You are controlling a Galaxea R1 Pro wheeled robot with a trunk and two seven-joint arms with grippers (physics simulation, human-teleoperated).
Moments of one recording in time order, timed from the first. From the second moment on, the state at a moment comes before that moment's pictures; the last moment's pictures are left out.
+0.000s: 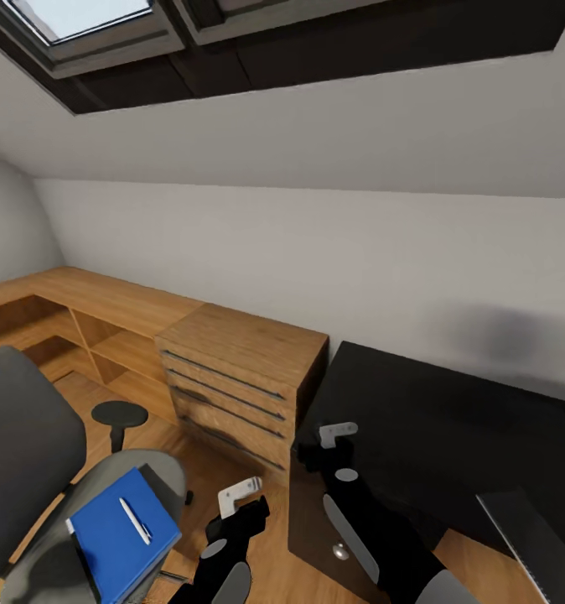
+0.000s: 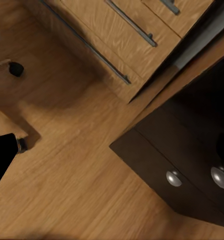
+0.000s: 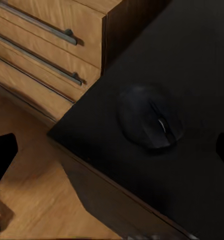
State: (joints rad) left arm -0.23 -0.10 -0.55 -1.17 0.69 0.19 0.71; right arm -0.49 0.05 0.54 -1.01 -0.32 0.35 -0.40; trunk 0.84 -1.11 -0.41
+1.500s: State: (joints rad) left arm -0.23 -0.10 -0.56 -1.16 0.69 0.19 0.71; right arm -0.50 -0.07 0.52 -0.84 -0.28 0.12 -0.26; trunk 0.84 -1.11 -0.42
